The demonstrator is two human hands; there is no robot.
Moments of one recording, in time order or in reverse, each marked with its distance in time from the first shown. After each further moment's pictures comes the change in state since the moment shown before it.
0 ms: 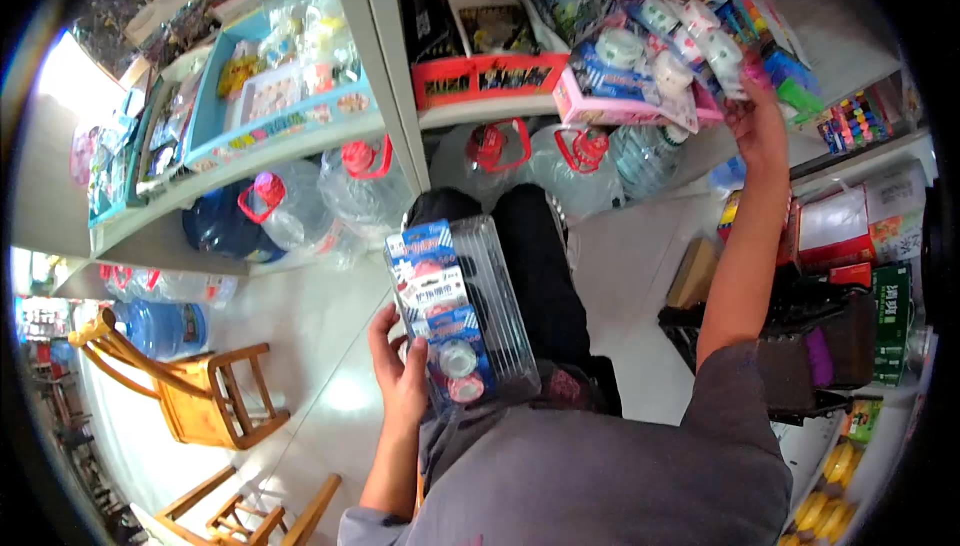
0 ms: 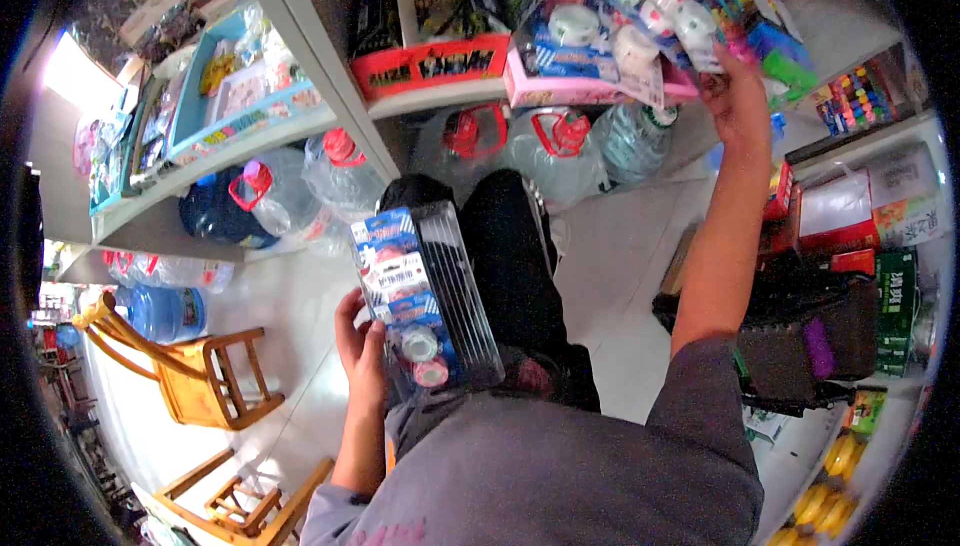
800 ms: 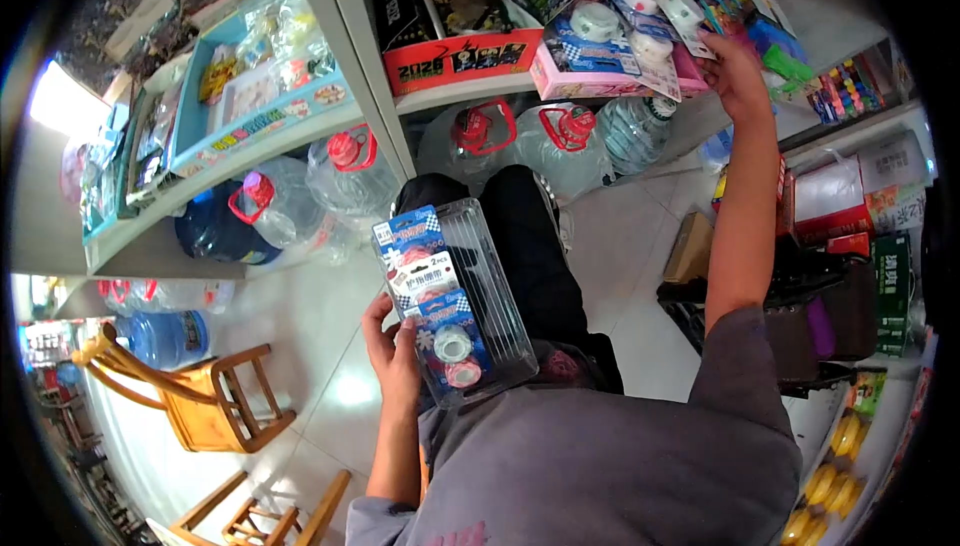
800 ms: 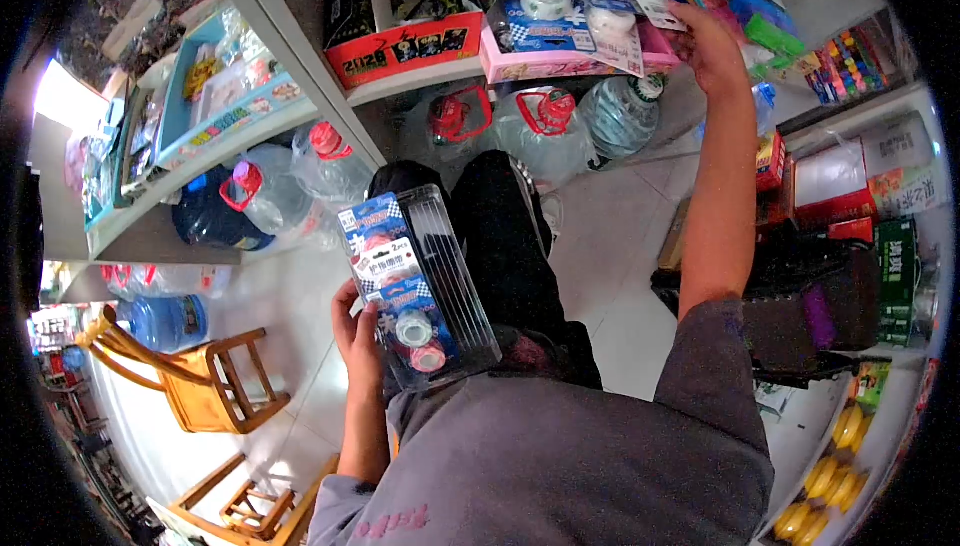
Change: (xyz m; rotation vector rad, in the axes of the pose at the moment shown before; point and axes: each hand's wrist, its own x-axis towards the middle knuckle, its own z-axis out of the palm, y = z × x) left_hand 0.011 -0.026 -0.008 -0.016 0.007 0.017; right_hand 0.008 0.000 0.025 -0.257 -0.042 0.100
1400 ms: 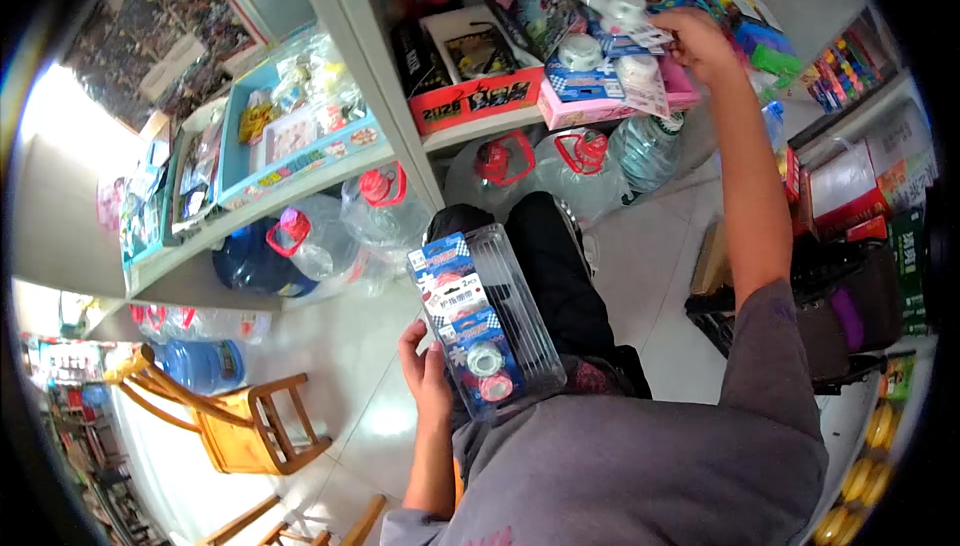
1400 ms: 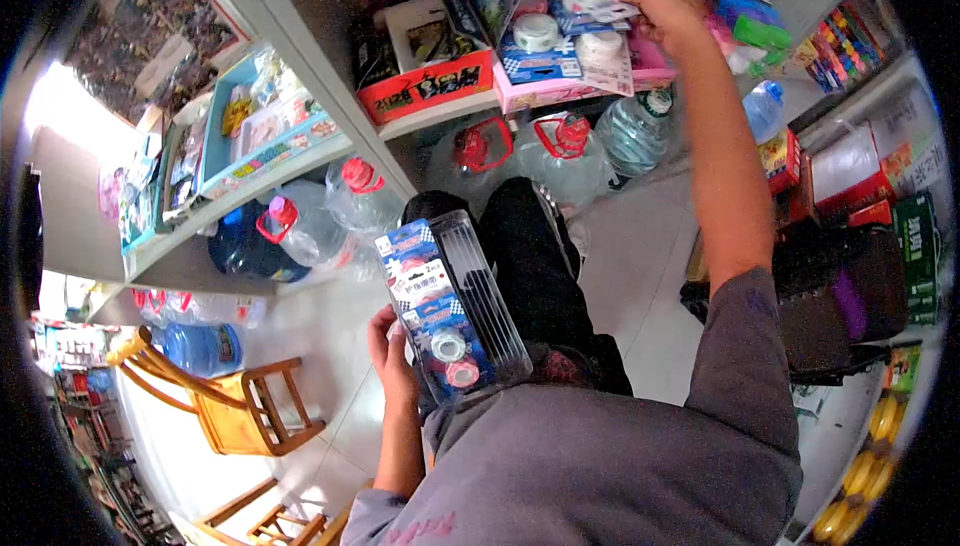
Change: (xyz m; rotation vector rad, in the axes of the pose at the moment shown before) left_hand -0.005 0.012 0.000 -0.050 0.000 0.025; right_hand 0.031 -0.037 0.051 -0.261 -0.083 -0.079
